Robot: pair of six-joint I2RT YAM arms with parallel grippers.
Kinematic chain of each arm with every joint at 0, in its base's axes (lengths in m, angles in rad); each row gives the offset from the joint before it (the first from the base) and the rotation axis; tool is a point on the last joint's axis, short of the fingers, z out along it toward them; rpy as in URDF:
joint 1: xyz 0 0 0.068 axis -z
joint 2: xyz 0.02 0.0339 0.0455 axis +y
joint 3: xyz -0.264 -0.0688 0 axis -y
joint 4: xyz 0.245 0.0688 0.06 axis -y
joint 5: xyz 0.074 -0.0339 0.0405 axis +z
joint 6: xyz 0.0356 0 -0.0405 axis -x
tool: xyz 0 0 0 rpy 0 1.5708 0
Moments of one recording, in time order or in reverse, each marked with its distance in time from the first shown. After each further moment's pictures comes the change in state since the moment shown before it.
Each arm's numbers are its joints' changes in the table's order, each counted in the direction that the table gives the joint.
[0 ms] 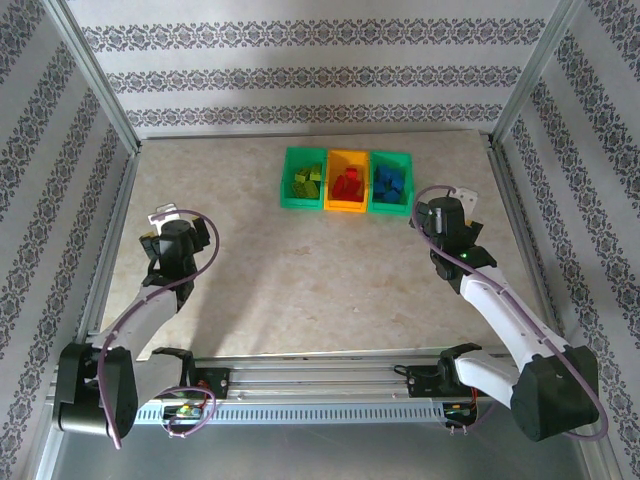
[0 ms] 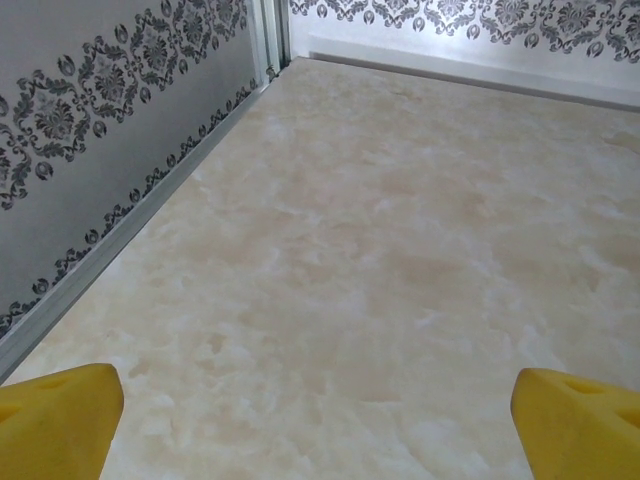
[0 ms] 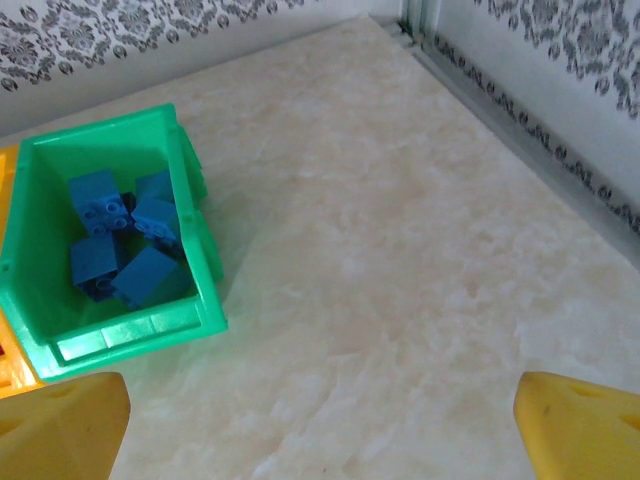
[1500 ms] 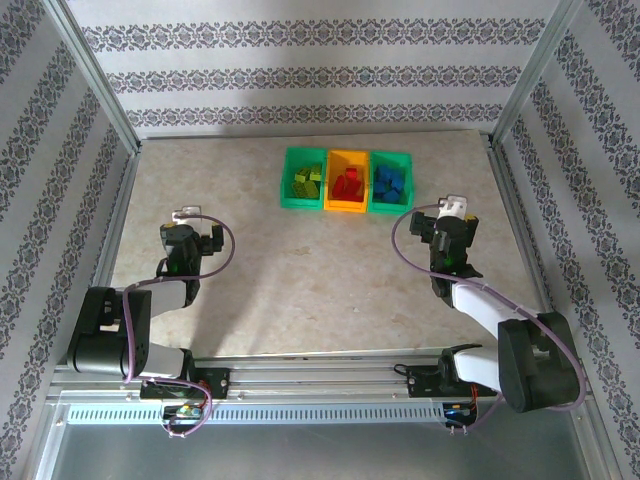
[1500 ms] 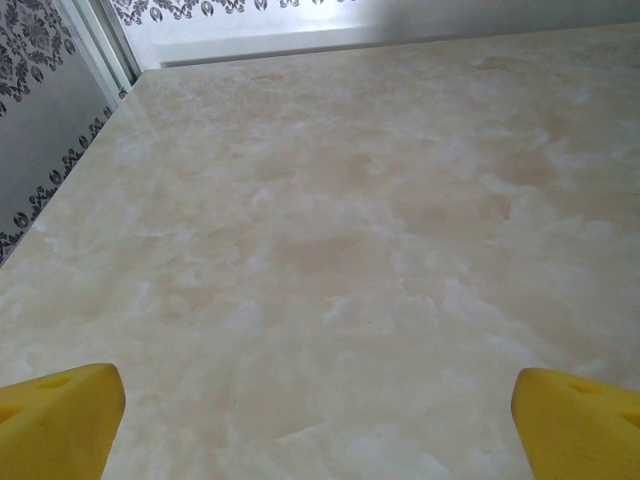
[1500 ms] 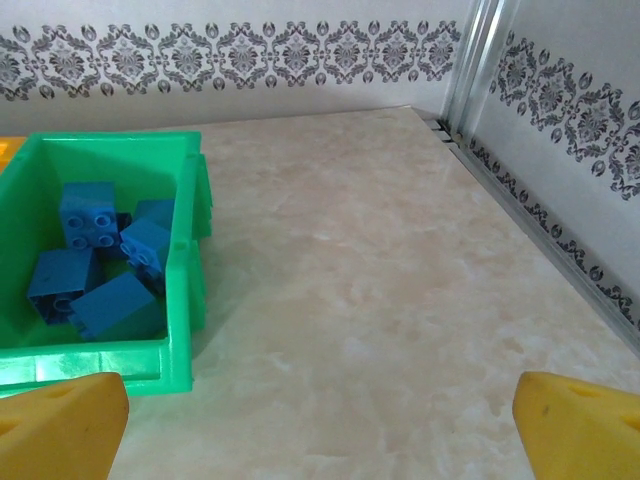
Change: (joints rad) left arm -0.048 0.290 -0.083 0.452 -0.282 -0.253; right arm 0.095 0.134 -0.299 0.708 0.121 0.327
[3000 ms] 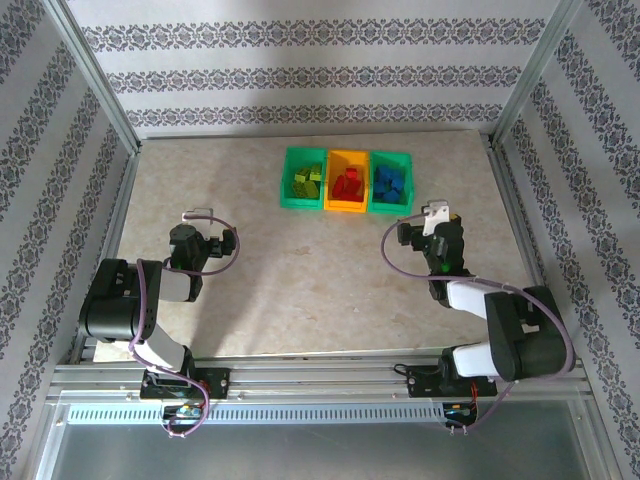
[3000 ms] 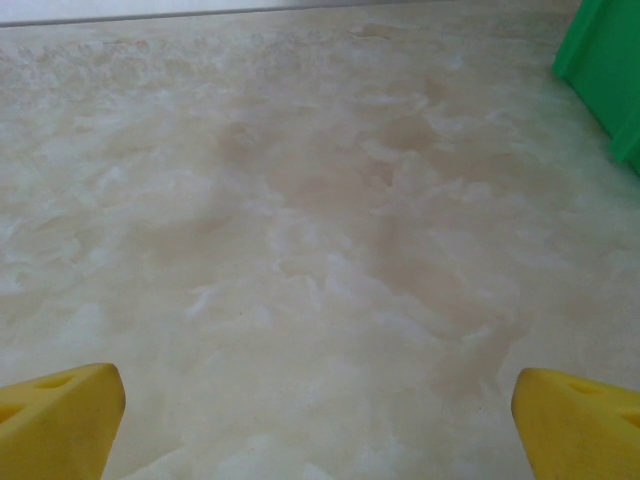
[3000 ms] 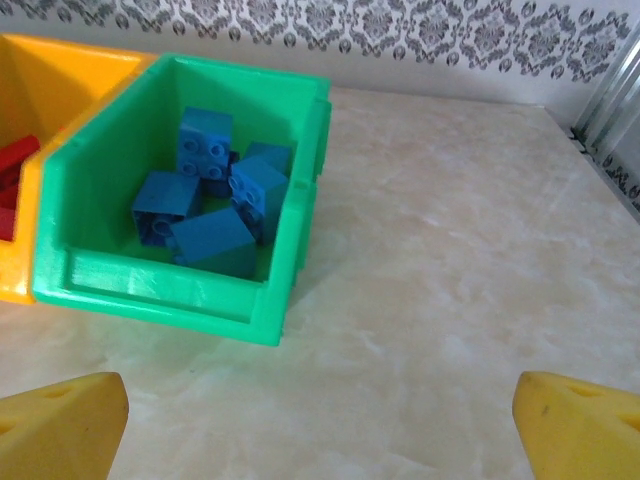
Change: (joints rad) left arm -0.017 0.203 0.013 0.169 -0.240 0.027; right arm 0.039 0.175 -0.061 0.229 0.265 0.141
